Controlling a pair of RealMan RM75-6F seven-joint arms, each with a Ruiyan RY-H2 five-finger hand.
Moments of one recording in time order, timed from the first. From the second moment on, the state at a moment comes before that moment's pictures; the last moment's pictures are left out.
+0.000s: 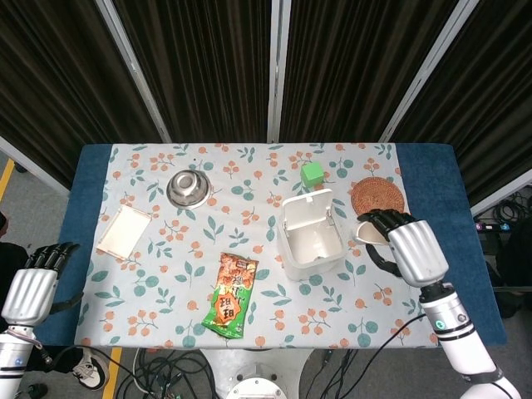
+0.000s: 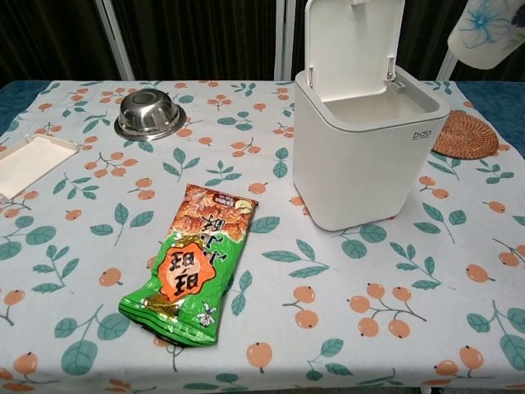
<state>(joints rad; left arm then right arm) -0.11 -1.18 -0.02 -1.55 1.52 1.46 0.06 0.42 -1.07 0.19 -1.98 -1.50 1.30 -0.25</state>
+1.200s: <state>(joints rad) -0.10 -1.18 -0.02 -1.52 1.51 1.47 0.03 0.35 -1.13 0.12 -1.79 -1.61 1.47 -0.07</state>
